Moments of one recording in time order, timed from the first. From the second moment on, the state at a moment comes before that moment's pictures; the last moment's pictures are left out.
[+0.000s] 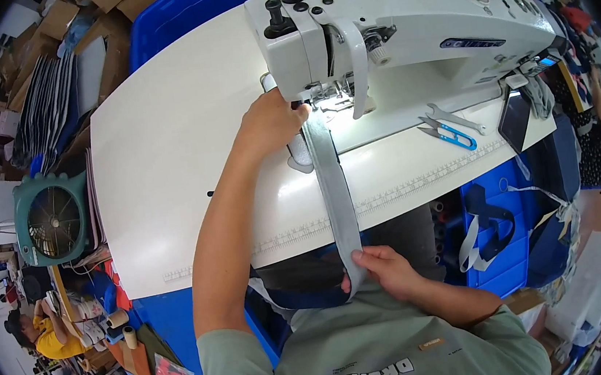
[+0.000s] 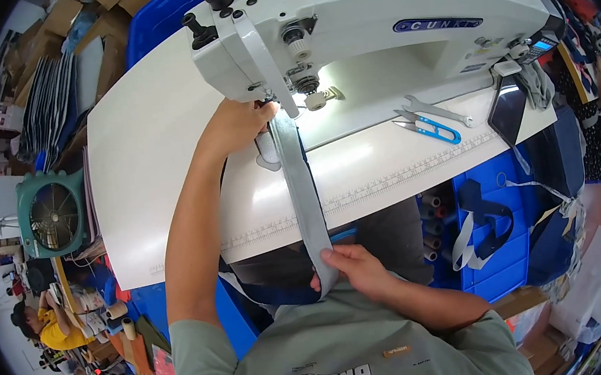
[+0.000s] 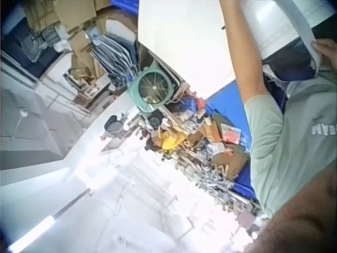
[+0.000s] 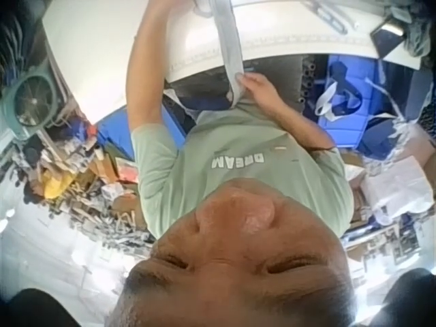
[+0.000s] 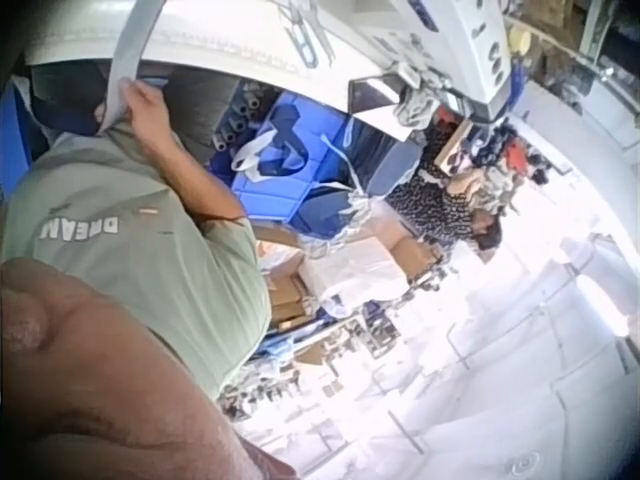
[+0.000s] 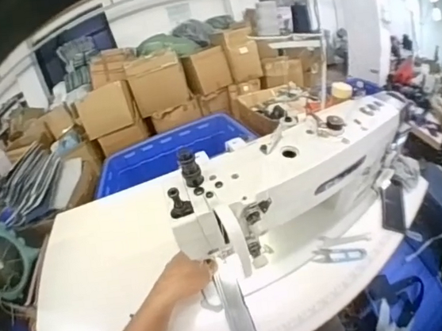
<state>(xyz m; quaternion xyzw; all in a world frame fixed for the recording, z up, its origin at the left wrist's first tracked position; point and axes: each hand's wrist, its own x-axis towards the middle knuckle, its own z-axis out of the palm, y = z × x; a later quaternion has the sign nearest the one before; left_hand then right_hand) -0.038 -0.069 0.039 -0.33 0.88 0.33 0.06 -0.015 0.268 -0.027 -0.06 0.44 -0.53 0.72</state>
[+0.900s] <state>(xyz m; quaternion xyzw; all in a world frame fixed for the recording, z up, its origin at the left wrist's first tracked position) -0.017 -0.028 0.047 -0.40 0.75 0.52 -0.03 -0.015 0.270 -0.020 -0.06 0.40 -0.55 0.73</state>
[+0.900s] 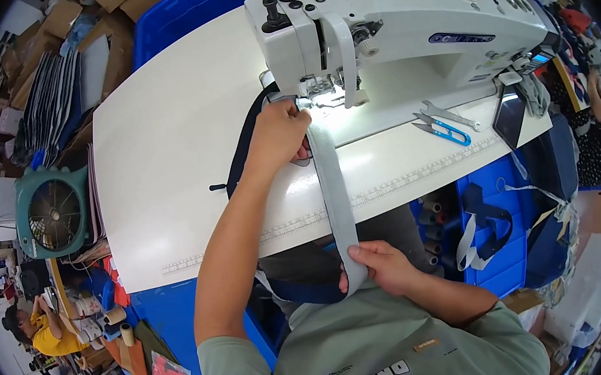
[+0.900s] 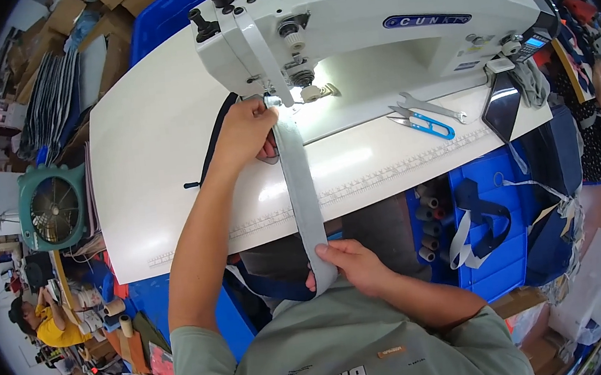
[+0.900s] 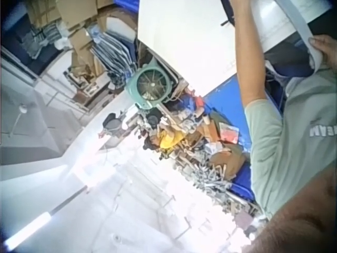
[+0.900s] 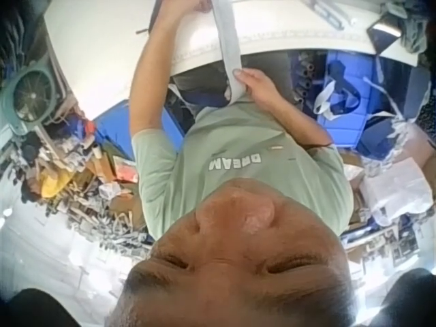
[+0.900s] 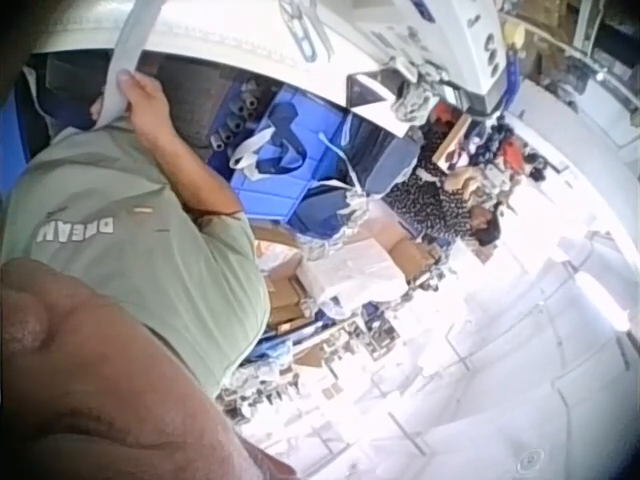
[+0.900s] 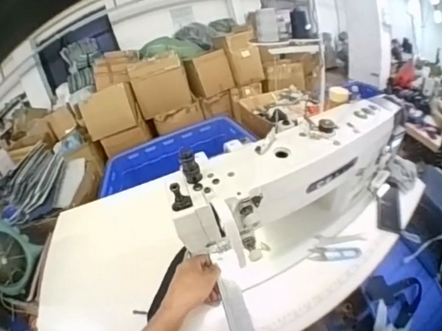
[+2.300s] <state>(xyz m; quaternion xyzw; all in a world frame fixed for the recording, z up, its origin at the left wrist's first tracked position) -0.030 -0.038 0.038 -0.38 0.81 0.45 -0.05 -0.020 0.261 -0.017 -0.08 0.42 -0.57 0.70</state>
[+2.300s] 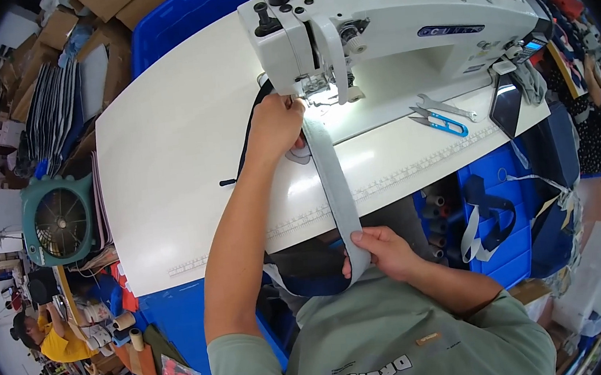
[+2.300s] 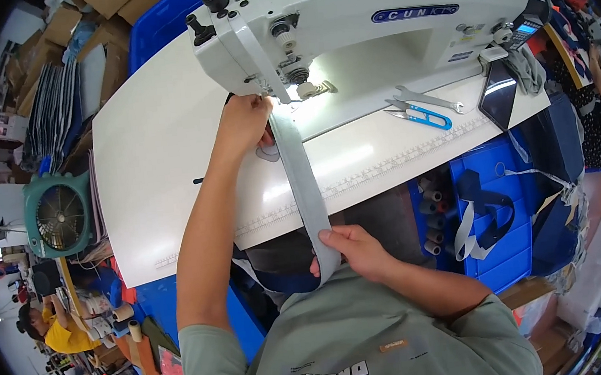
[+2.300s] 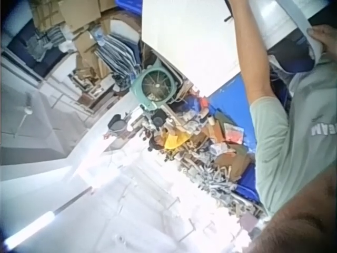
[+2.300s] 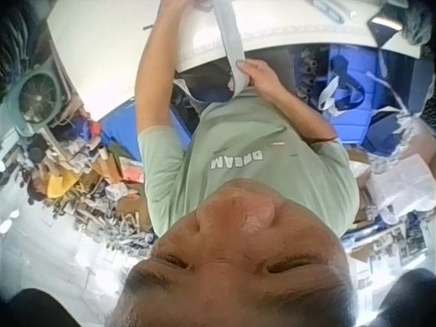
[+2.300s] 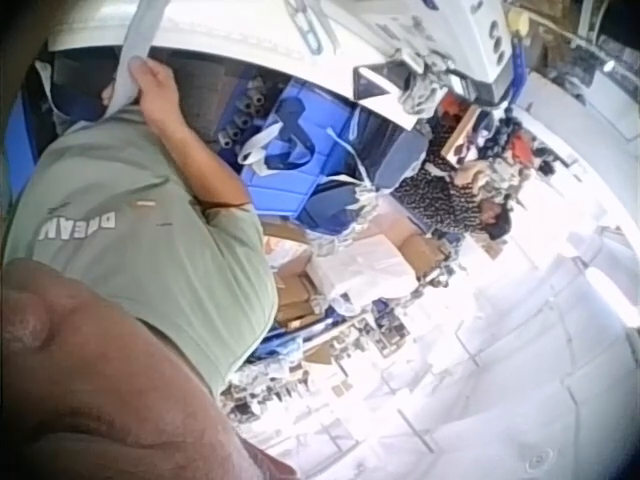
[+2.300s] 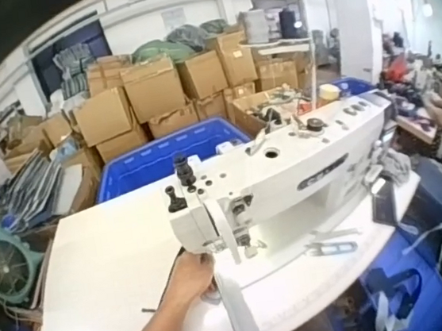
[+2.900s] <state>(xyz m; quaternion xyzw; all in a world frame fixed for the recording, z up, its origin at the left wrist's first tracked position) -0.034 -0.041 0.039 -0.40 0.79 0.46 -0.07 -0.024 0.261 -0.012 -0.11 0.46 -0.57 0.67</state>
